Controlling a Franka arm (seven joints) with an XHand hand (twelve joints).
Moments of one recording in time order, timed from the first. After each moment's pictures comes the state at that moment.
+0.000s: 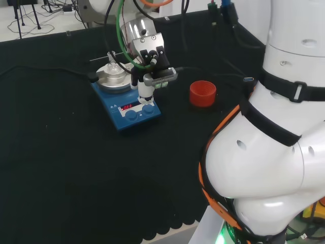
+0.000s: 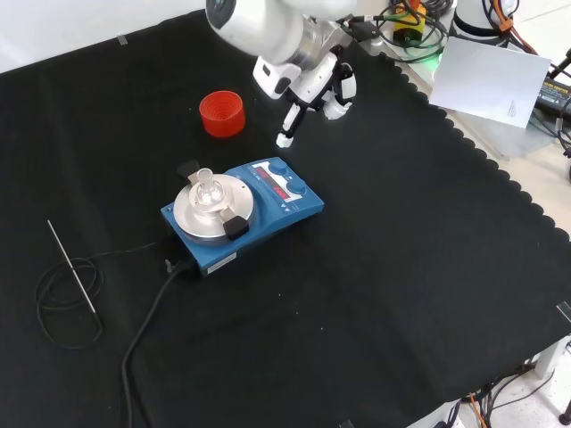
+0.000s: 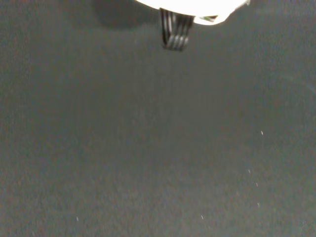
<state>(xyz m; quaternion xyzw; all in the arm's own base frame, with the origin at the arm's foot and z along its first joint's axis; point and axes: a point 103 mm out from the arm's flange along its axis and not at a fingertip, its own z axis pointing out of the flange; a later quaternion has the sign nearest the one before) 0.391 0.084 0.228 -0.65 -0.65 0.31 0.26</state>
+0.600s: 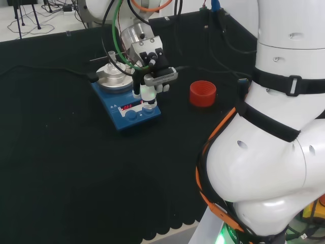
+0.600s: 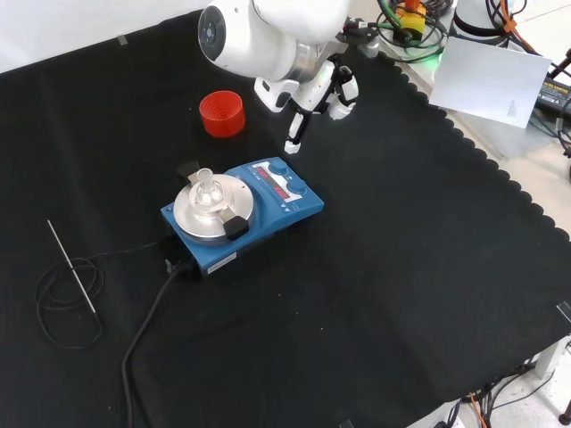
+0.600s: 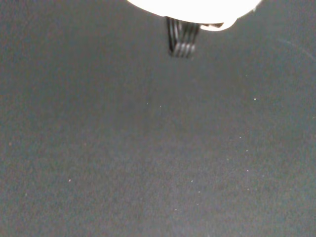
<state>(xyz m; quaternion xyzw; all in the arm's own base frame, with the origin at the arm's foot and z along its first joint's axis) 0.389 0.083 0.220 -0.62 -0.64 0.36 0.29</state>
